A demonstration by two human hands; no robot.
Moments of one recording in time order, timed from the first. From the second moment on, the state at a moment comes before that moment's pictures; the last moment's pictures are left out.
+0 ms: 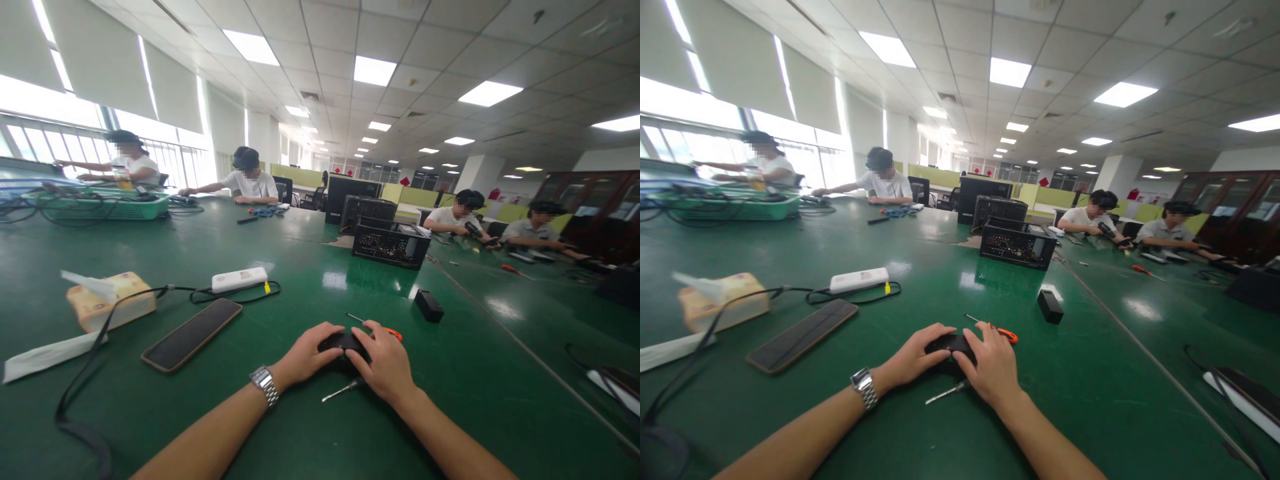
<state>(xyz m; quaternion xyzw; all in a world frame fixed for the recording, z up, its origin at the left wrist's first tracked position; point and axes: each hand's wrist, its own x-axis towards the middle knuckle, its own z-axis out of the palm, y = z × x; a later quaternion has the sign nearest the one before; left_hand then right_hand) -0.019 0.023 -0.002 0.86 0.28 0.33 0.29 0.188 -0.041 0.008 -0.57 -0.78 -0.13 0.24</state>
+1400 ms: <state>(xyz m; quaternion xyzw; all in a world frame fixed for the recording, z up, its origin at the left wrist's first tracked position) -0.026 0.043 -0.002 0.64 0.42 0.45 0.47 0.441 -0.028 0.019 -0.92 -0.30 -0.03 0.25</state>
